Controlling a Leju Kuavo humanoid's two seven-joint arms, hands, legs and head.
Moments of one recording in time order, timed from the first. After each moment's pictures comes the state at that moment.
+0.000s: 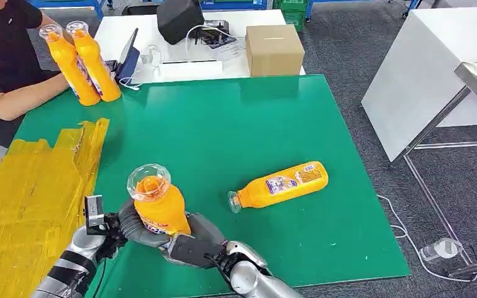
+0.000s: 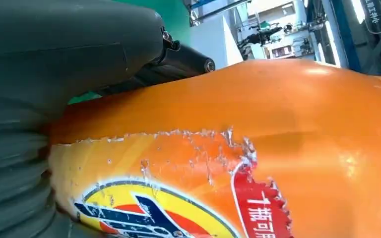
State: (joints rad) left arm -0.29 0.07 -0.34 -1.22 -0.05 -0.74 -0.70; right arm -0.29 0.22 0.83 -0.96 0.32 0.03 -0.24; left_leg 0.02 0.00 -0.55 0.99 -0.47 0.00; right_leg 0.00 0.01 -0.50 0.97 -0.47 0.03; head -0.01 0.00
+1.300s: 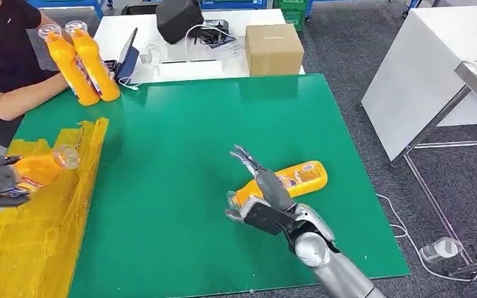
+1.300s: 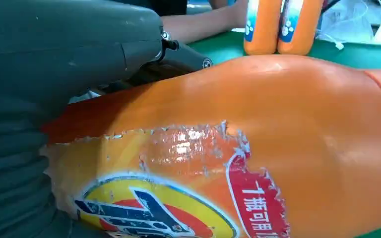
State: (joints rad) left arm -0.44 0.79 -0.11 -1.16 -0.52 -0.53 -0.44; right arm -0.27 -0.11 0.62 -1.42 0.33 -0.02 -0.20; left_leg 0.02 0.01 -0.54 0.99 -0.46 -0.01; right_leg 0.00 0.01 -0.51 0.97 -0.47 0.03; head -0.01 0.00
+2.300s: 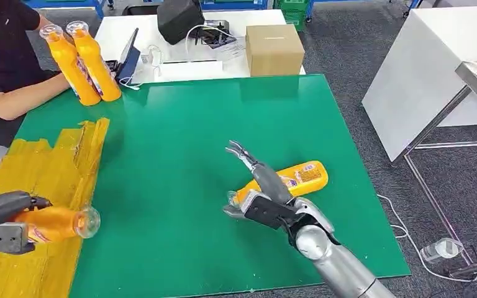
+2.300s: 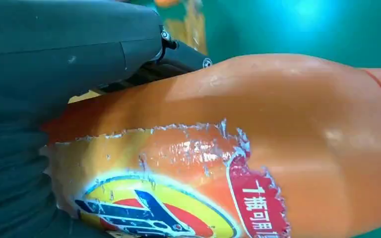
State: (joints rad) left arm -0.23 0.99 -0.41 -1.48 -0.35 -0.44 -0.49; right arm -0.32 -0.11 0.66 -1.43 0.28 0.00 -0.19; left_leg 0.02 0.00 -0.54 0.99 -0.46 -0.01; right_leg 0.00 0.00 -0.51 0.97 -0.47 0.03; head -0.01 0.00
